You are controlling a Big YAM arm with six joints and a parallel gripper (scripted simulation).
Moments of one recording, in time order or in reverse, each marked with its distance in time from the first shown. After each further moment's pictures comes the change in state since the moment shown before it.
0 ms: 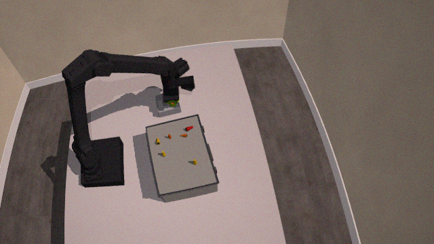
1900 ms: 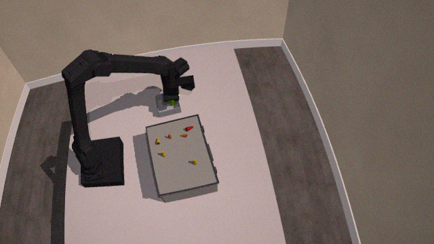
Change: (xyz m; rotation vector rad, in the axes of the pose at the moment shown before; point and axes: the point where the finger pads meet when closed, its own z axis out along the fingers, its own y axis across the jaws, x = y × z) arm 0.000 0.000 -0.002 -0.002 -0.002 0.000
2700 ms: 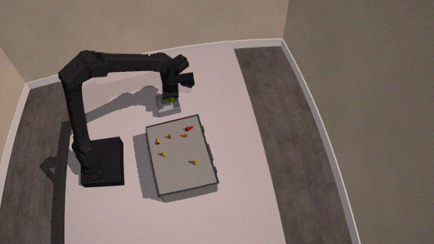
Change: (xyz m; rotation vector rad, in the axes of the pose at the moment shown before) arm 0.000 0.000 -0.019 0.002 0.002 0.000
